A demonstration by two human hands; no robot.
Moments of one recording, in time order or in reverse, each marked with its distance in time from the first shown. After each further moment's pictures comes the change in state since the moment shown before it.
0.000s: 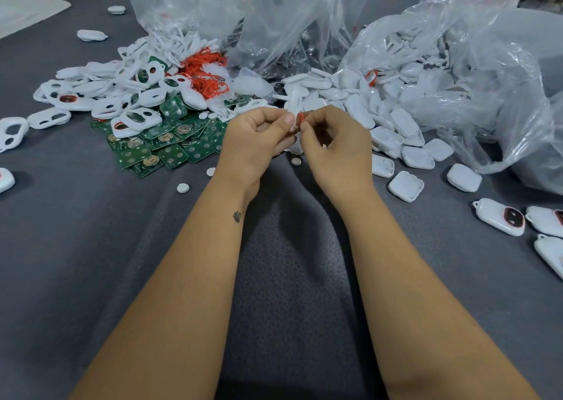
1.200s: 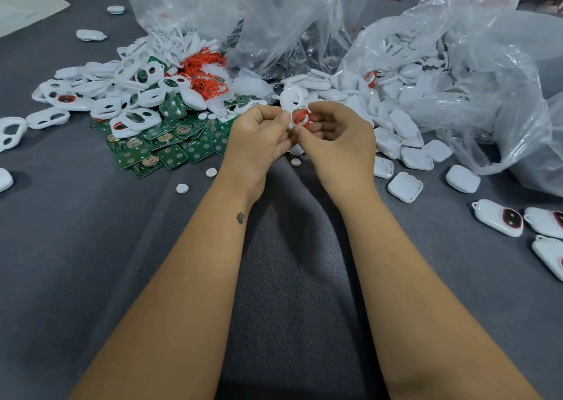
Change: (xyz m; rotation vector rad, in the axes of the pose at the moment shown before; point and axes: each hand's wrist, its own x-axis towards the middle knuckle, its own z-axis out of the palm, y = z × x) left_hand -0.001 0.003 0.007 -0.113 0.010 -0.013; right_hand 0.004 -0.010 0.001 0.223 0.052 0.242
